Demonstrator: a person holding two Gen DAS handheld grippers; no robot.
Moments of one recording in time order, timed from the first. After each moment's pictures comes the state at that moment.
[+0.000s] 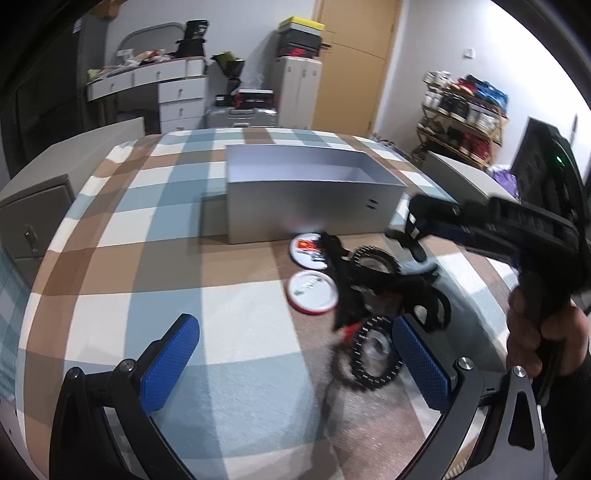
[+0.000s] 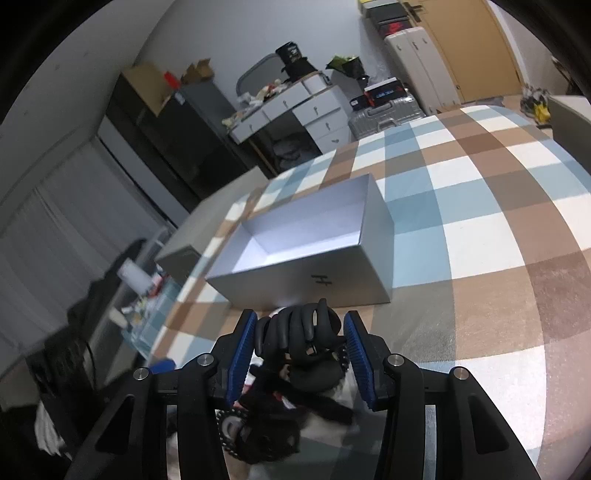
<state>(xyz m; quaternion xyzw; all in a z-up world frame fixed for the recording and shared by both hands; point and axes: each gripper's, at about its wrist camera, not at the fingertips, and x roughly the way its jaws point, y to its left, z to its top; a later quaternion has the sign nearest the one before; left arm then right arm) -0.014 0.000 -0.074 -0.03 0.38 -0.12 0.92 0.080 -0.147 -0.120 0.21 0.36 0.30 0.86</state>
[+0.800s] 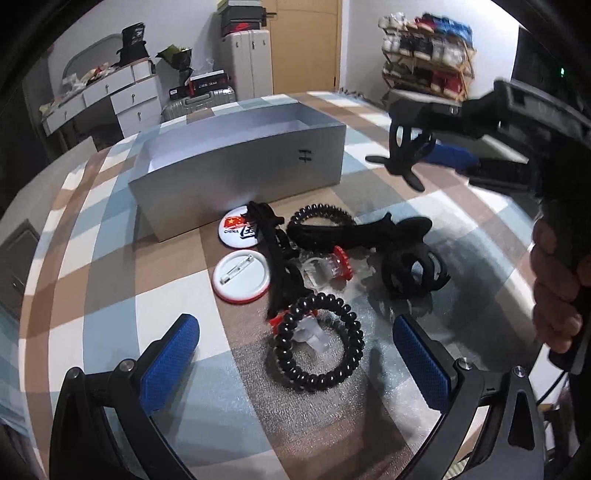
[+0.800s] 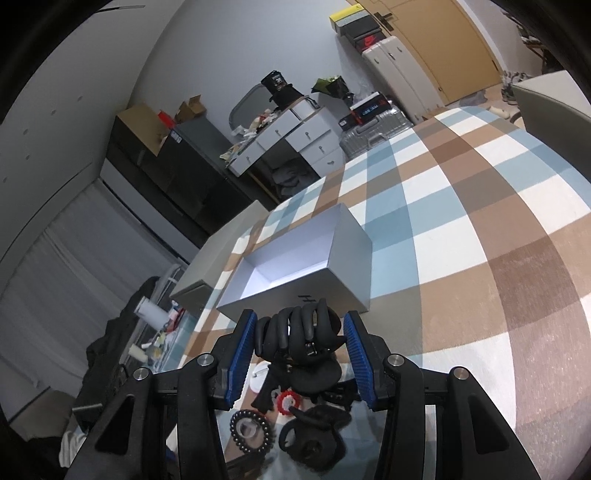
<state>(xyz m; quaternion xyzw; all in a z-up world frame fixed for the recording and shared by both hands) -0.001 -0.052 -0.089 0.08 0.43 -0.14 0.89 0.066 -0.186 -0.116 0.26 0.32 0.29 0.86</state>
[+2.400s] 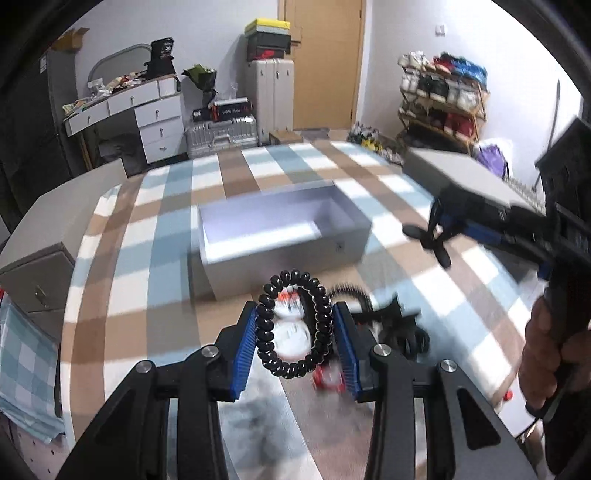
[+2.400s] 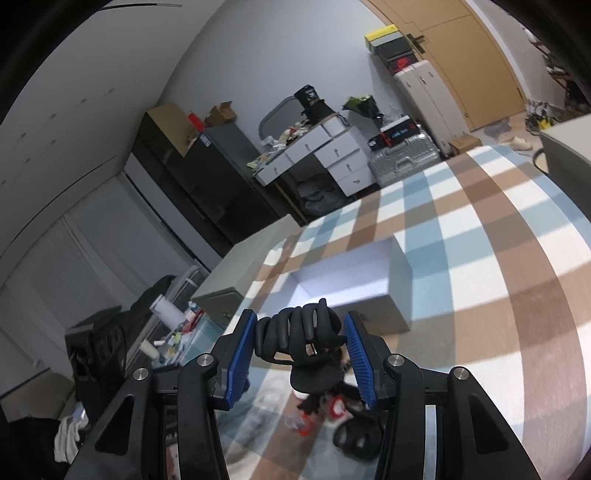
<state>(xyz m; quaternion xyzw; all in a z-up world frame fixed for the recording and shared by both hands) 0.012 -0.014 -0.019 0.03 0.38 -0.13 0.91 0.047 -0.167 -0.063 0.23 0.28 0.33 0.87</state>
